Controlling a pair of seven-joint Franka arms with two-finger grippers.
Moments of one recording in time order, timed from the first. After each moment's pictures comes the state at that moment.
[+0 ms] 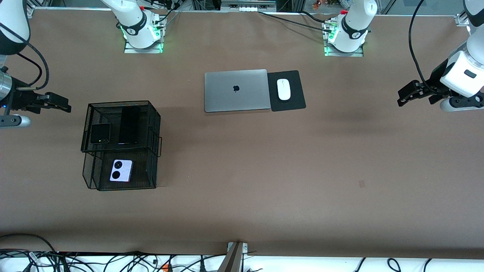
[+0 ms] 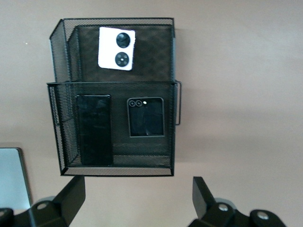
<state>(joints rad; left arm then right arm) 0.01 -0.03 -0.05 -1.73 -0.01 1.71 -0.15 -0.02 0.12 -0.04 -1.61 -0.02 1.64 -0.09</state>
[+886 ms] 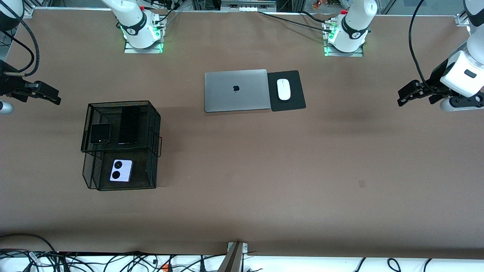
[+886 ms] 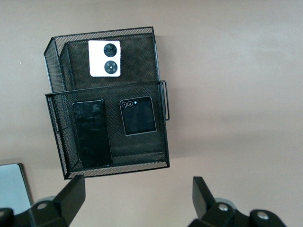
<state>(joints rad) 0.01 -0.03 -0.05 -1.73 -0.01 1.70 -0.15 -0.02 0.05 -0.02 -1.62 -0.05 1.63 0.02</state>
